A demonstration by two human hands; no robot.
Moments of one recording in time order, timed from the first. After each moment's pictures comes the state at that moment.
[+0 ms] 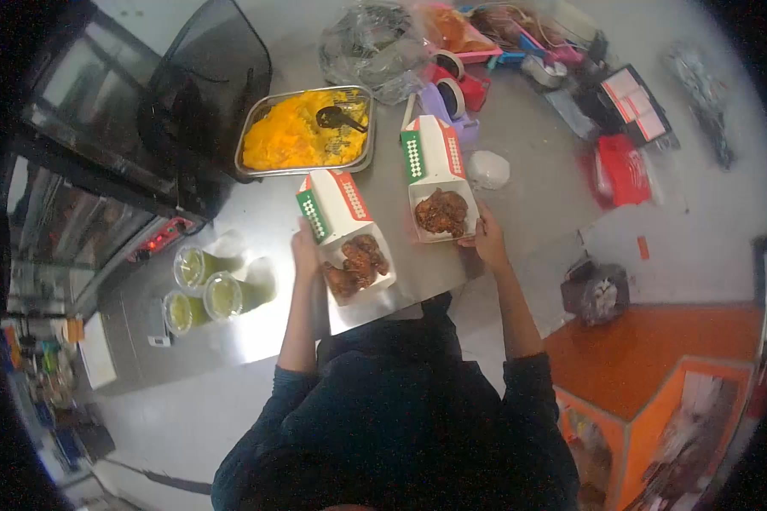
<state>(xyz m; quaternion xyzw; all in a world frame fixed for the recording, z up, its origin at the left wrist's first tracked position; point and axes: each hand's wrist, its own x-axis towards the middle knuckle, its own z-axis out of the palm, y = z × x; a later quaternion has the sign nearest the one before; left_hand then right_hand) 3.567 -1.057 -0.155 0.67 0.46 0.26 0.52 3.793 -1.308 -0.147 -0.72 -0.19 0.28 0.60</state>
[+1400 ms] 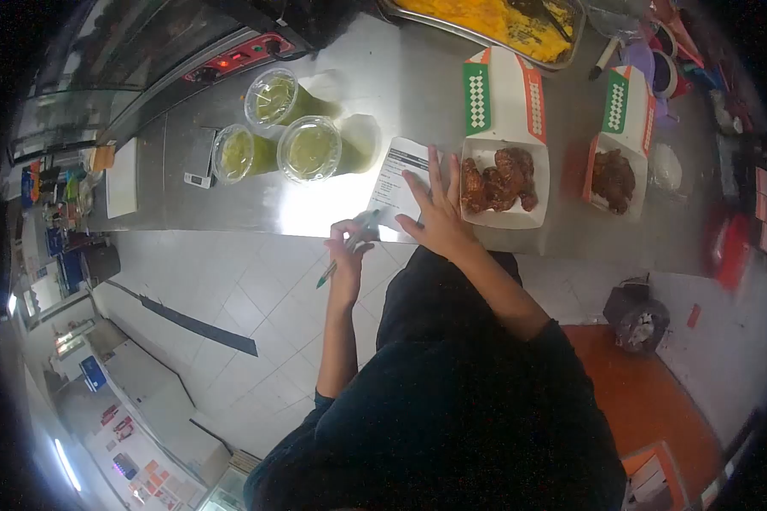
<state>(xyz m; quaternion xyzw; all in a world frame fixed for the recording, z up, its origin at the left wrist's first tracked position) 3.381 -1.166 -0.134 0.44 0.48 0.42 0.63 3.552 -1.172 -0.152 -0.68 -0.67 0.14 0.25</state>
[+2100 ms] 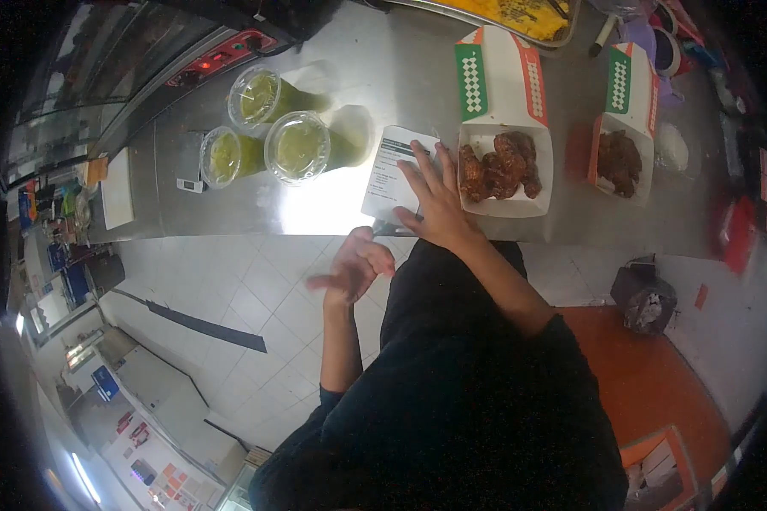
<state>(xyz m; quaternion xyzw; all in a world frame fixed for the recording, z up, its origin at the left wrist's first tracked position) 3.374 -1.167 -0.131 0.35 0.23 0.33 0.84 3.554 -1.170 -0.155 -0.67 -0.67 0.18 0.27</state>
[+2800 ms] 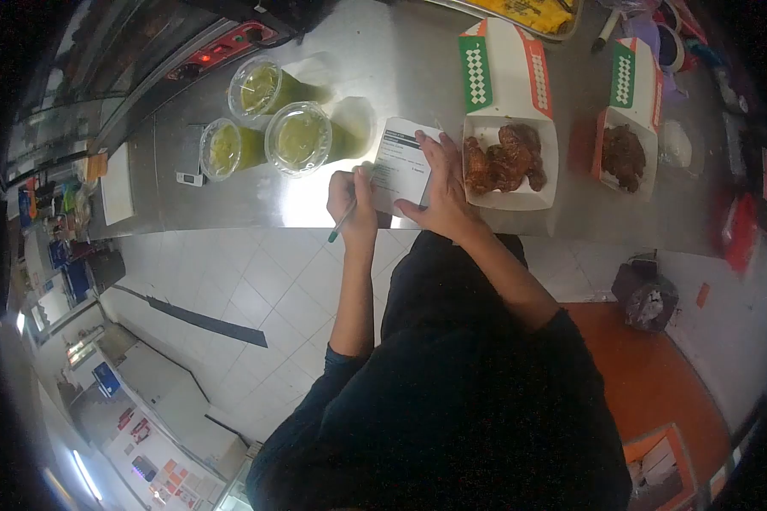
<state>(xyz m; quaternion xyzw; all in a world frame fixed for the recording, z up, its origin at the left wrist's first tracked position) 3.422 -1.118 -0.161 0.61 0.57 0.43 0.34 3.555 -1.167 -0.167 -0.65 -0.63 0.18 0.38</state>
